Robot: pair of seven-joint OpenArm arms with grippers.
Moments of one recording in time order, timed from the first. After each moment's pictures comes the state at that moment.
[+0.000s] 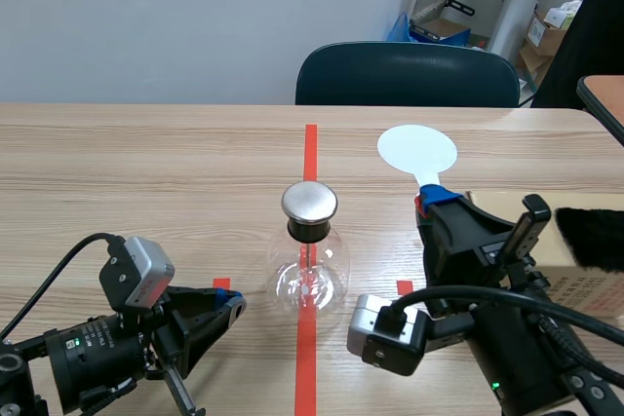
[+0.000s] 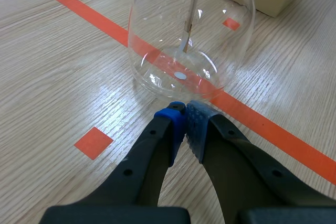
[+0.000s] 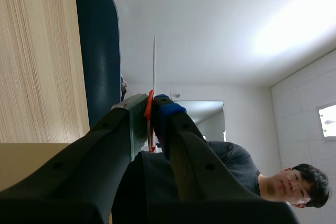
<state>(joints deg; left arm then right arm) -0.6 -34.2 47.3 63.0 -18.5 -20.8 -35.0 -27.7 20.3 -20.4 92.3 -85.7 -35.6 -3.8</state>
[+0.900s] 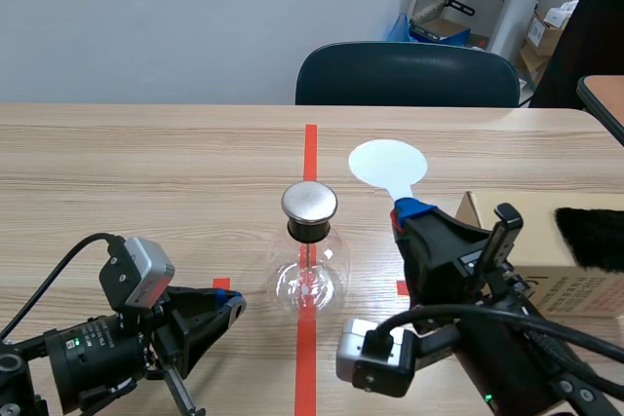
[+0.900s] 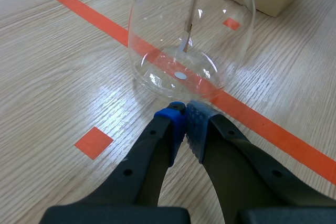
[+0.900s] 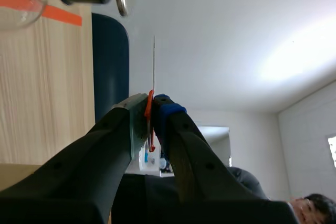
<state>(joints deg) -0.6 -34.2 47.3 63.0 -18.5 -20.8 -35.0 -27.8 20.4 -20.4 92.3 -85.7 -33.6 3.5</state>
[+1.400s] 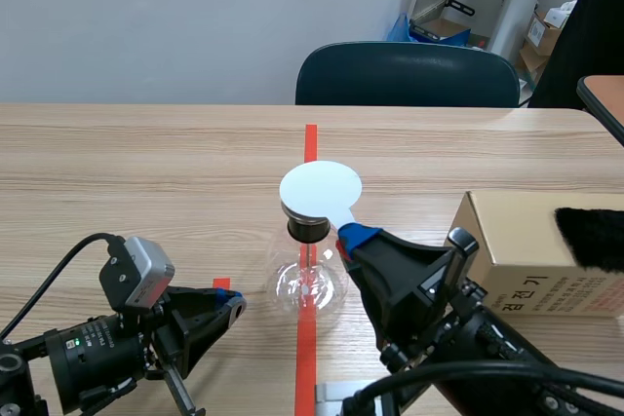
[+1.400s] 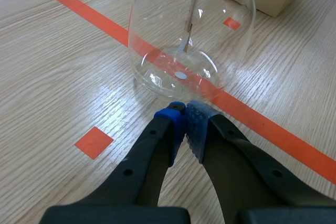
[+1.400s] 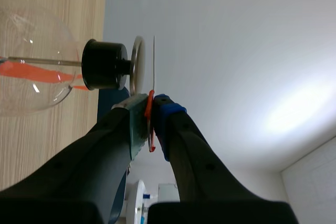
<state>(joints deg) -0.6 -34.2 47.3 63.0 -18.5 -20.8 -35.0 -27.7 20.4 -20.4 92.3 -85.9 -33.6 18.1</state>
